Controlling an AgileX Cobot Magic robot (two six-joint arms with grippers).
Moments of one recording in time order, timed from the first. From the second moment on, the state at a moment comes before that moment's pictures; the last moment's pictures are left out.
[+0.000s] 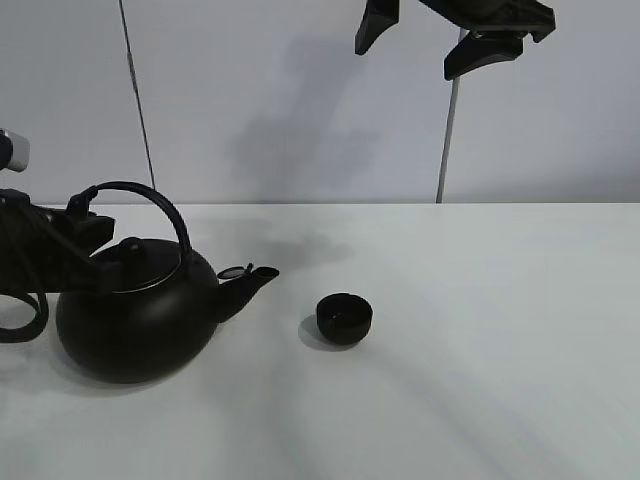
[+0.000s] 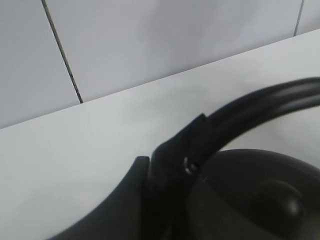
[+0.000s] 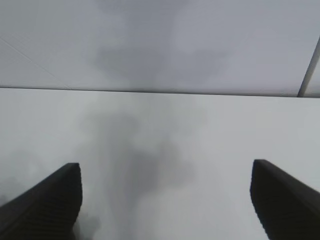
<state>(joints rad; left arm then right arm) -0.28 1.92 -0.42 0.07 -1.15 0.15 0.34 1.75 -1.45 0.10 0.48 0.15</state>
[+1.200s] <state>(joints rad) -0.40 1.87 -0.72 0.13 -0.83 0.18 0.34 1.75 -1.45 0.10 0.47 0.15</state>
